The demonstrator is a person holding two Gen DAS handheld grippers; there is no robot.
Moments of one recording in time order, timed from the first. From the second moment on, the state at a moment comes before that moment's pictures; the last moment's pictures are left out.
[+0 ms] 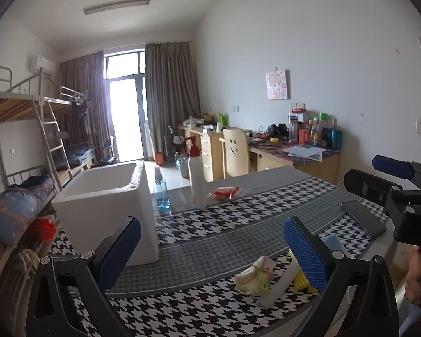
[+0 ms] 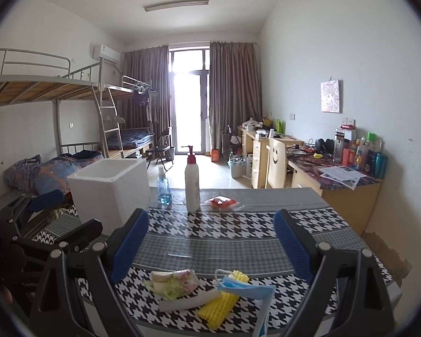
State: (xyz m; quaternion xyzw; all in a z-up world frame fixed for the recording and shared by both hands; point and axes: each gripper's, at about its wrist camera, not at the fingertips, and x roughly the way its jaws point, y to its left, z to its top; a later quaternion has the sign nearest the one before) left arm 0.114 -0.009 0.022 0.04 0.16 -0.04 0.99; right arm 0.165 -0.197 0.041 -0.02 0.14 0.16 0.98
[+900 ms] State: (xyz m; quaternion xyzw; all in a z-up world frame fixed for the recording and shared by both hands) left arm 0.148 -0.019 -0.014 0.02 0.24 -0.07 0.97; right arm 0.186 -0.234 0.000 -0.01 0.20 0.11 0.97
